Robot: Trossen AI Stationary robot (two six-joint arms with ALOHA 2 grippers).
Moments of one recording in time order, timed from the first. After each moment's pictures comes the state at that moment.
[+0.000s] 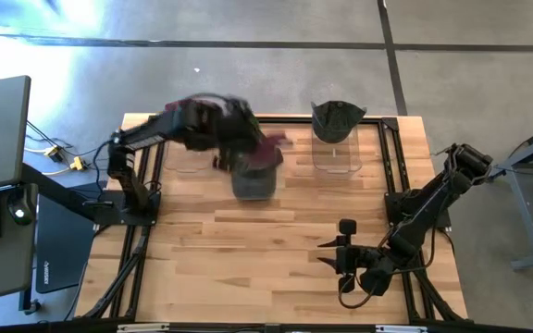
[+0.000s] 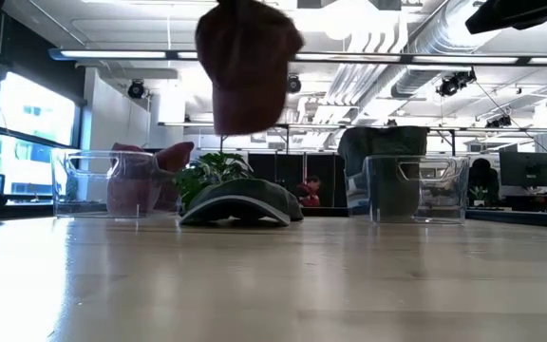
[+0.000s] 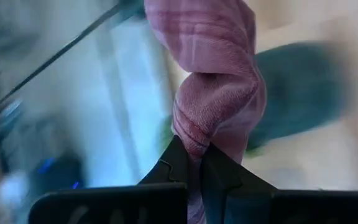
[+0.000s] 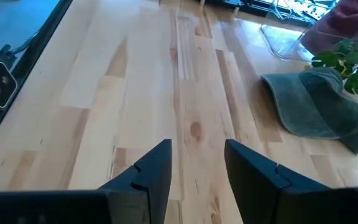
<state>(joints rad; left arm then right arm) 0.07 1.80 2.31 -1.57 -0.52 0.52 0.84 1.41 0.87 -0.29 0.81 0.46</state>
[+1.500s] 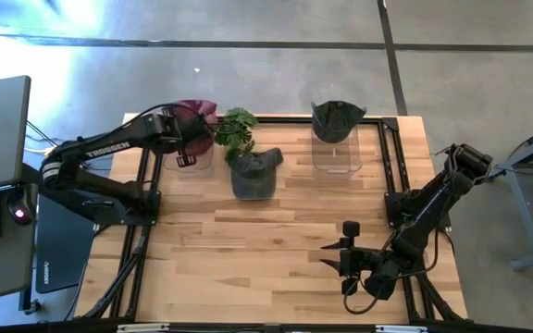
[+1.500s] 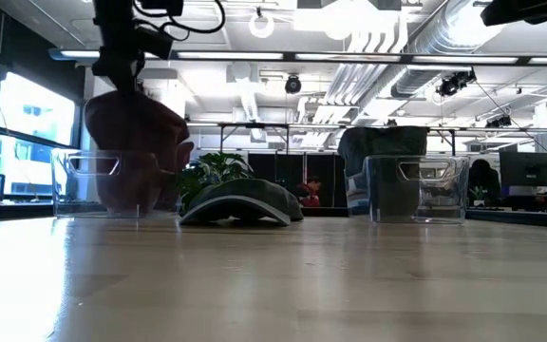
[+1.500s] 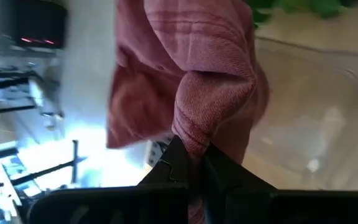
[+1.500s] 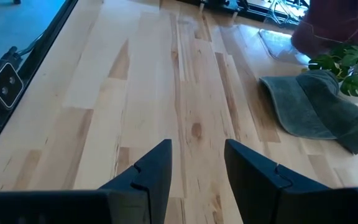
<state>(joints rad) 0.39 1.21 1.20 -1.22 -0.66 0.24 0.88 1.41 0.87 -0.31 0.86 0.49</state>
